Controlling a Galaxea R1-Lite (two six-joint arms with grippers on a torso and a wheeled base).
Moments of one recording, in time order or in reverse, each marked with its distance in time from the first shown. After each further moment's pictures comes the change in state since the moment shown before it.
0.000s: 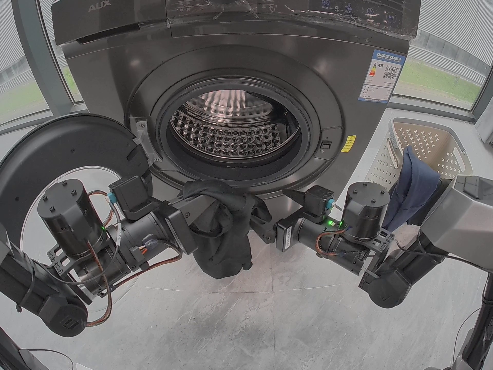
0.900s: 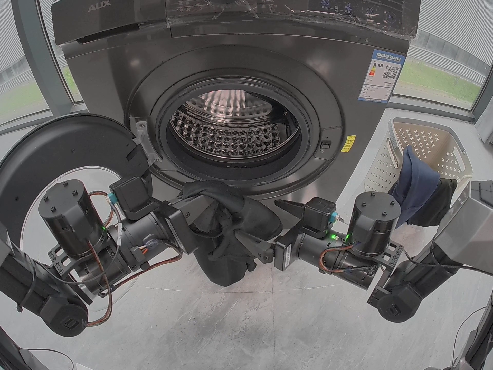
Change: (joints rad) left arm 0.002 0.004 0.000 0.000 0.007 0.002; right arm 0.070 -0.073 0.102 -0.024 0.035 0.002
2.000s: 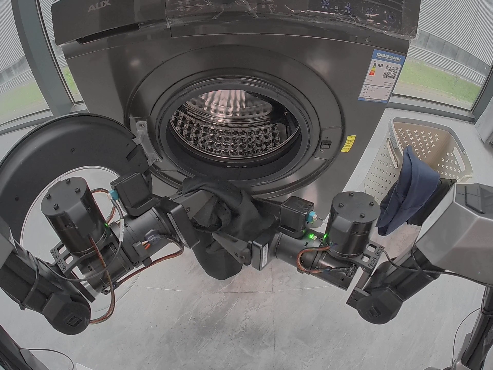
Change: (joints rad) left arm 0.003 0.014 -0.018 -0.008 0.029 -0.002; right arm 0.050 0.066 -0.112 0.006 0.008 0.010
